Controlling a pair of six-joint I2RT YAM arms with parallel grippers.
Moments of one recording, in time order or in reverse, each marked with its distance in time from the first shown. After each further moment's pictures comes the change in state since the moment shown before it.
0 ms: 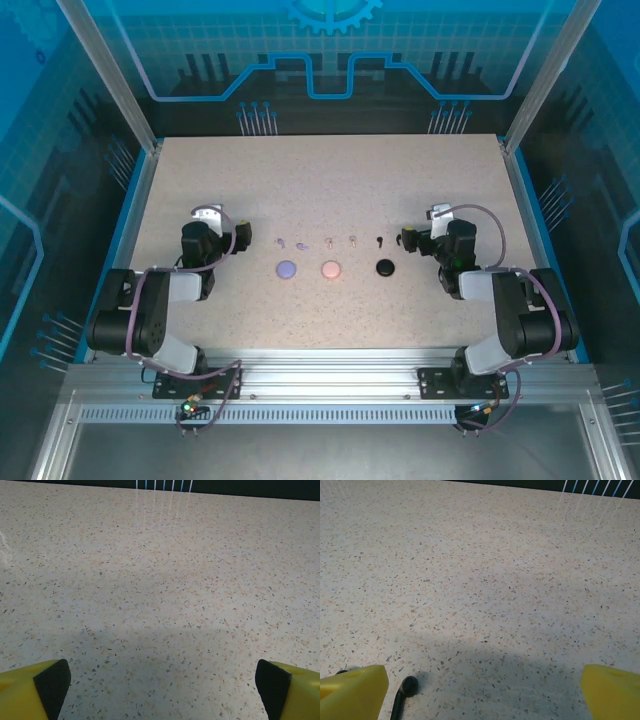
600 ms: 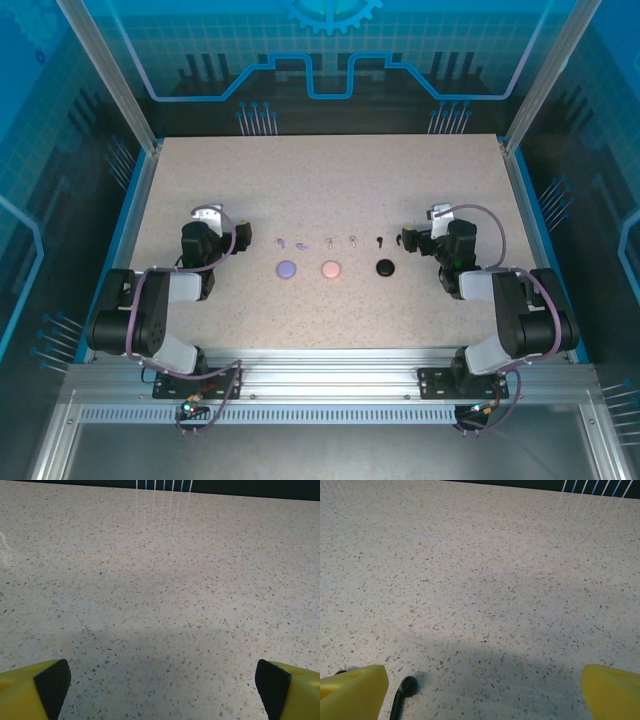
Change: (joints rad) left arm 0.000 0.000 0.000 0.000 0.000 0.000; right arm -0.005 0.000 0.000 0.000 -0.003 0.000
